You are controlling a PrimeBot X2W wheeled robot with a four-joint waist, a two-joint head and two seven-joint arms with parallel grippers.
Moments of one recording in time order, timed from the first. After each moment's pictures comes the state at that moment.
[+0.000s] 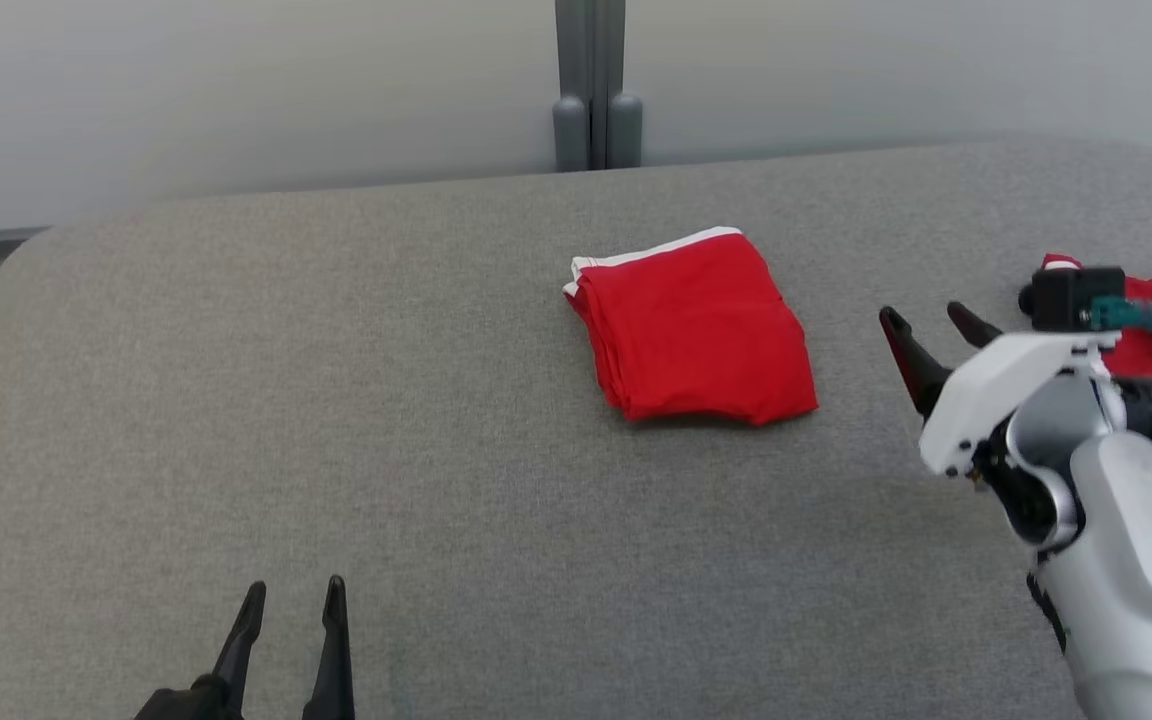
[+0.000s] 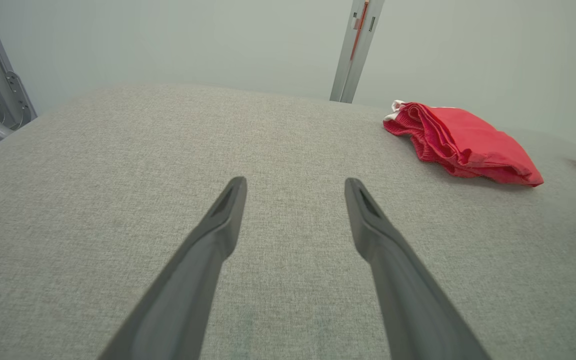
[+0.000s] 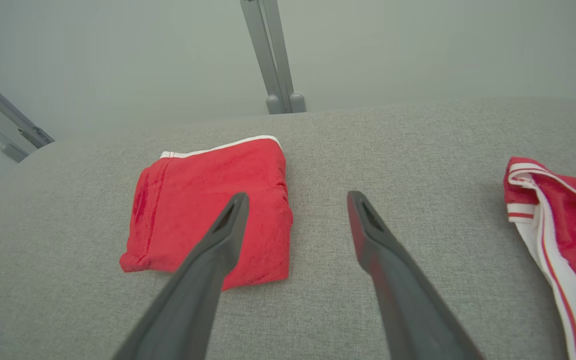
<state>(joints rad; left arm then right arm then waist) 0.18 0.05 -0.06 0.12 -0.25 -0.11 -0.26 -0.41 -0.20 0.07 0.37 0.40 0.13 0.26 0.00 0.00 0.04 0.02</state>
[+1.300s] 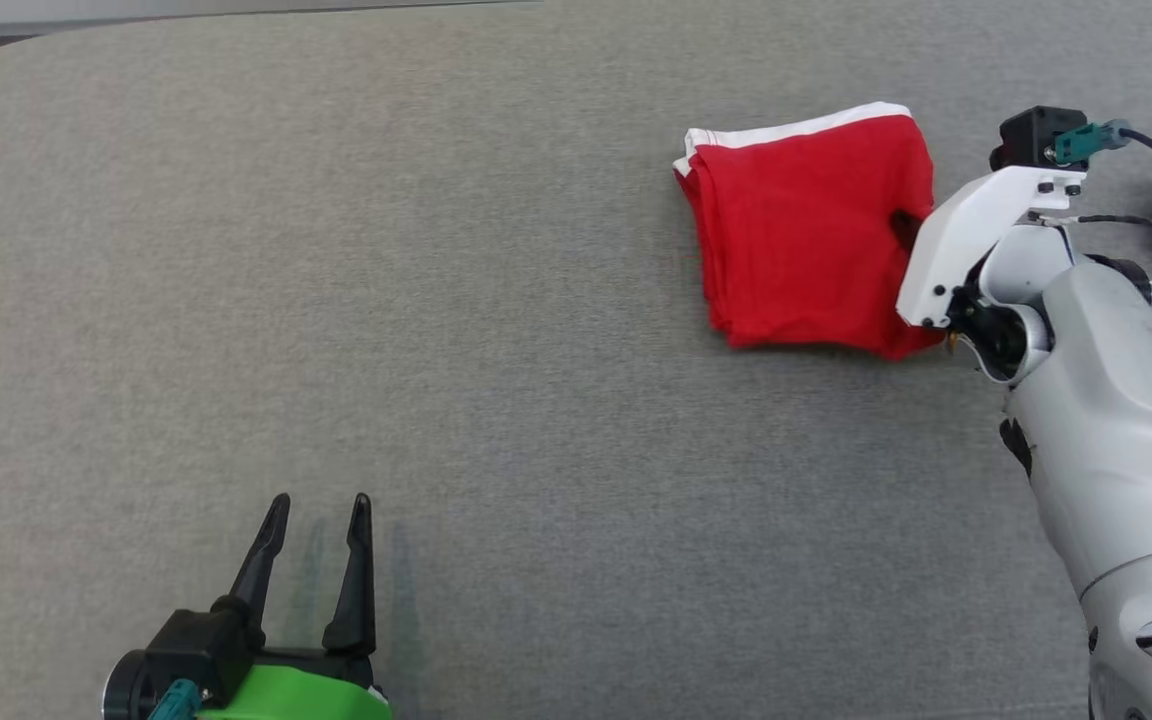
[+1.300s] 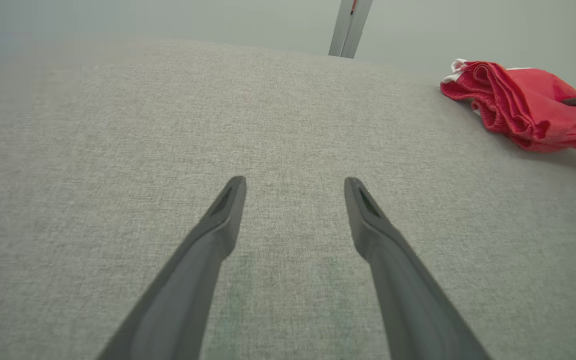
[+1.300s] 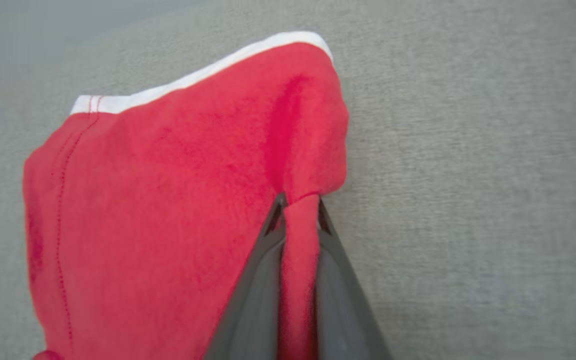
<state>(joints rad) 0.05 0.05 -0.10 0.13 -0.23 -0.13 -0.26 -0.87 -0.14 0.02 0.91 0.34 0.13 0.36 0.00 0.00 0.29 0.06</state>
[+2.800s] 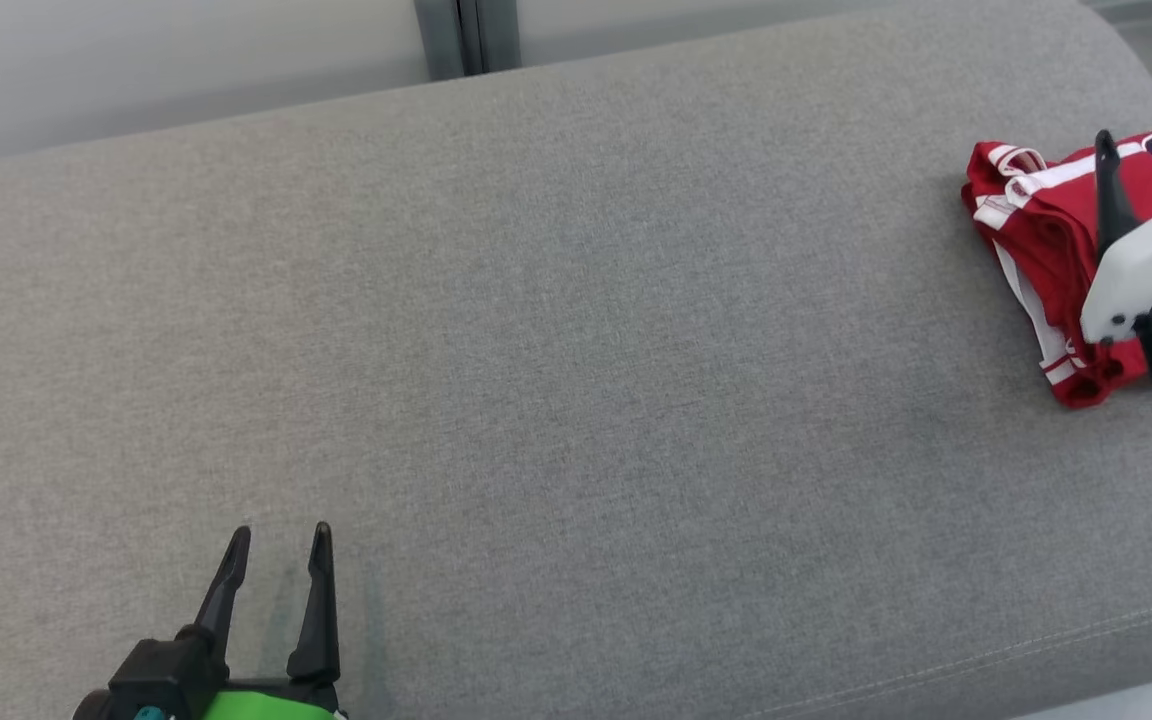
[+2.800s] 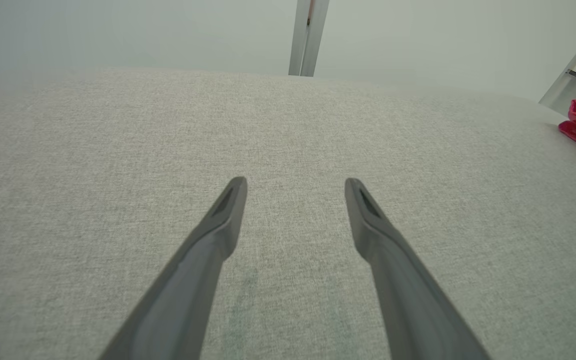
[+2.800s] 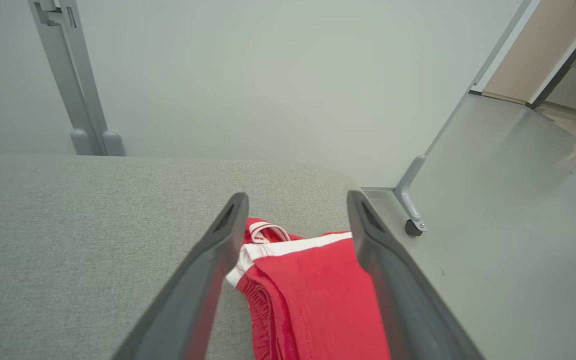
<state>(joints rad) 0.08 0.06 -0.04 0.14 -0.23 -0.13 -0.26 -0.65 -0.31 -0.13 0.54 0.01 0.13 0.05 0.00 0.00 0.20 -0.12</state>
